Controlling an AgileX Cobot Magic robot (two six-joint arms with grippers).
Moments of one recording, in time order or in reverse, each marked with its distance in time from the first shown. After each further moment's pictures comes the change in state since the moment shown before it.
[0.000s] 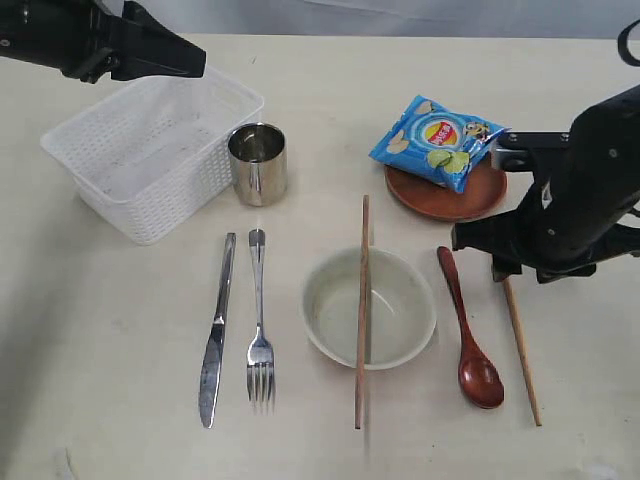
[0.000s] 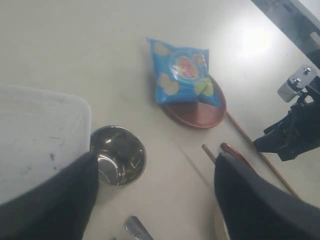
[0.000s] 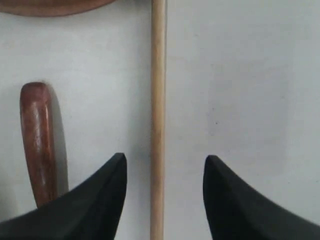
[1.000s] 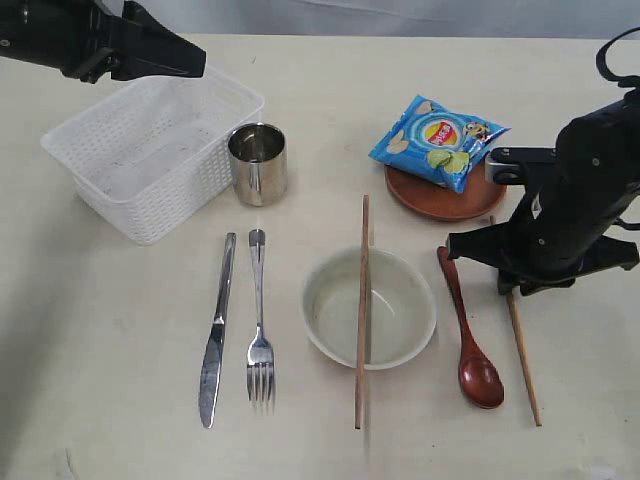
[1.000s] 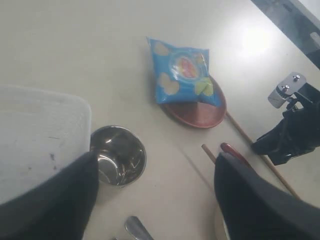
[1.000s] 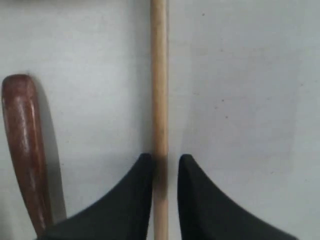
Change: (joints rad) left arm 0.000 0.000 0.000 0.000 0.000 0.000; right arm 0.000 0.053 0.001 0.027 -0.016 0.000
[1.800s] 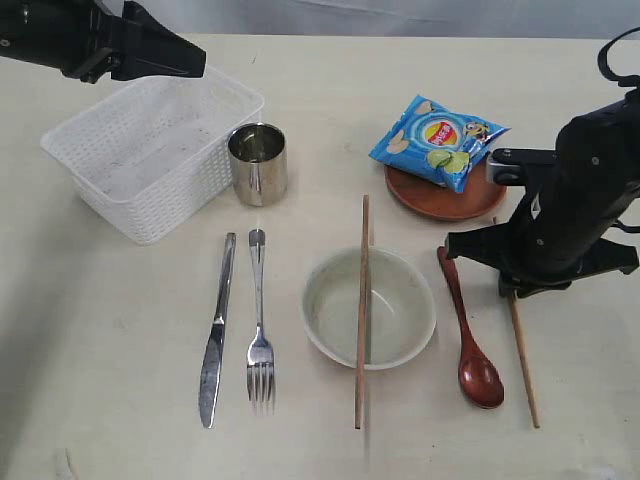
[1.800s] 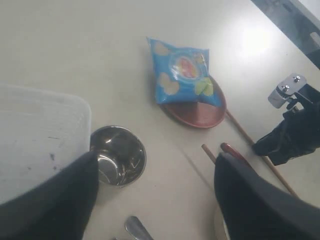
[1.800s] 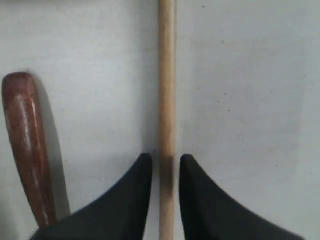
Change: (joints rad) left arm 0.000 0.000 0.000 0.000 0.000 0.000; right arm 0.000 0.000 0.000 0.024 0.006 0.008
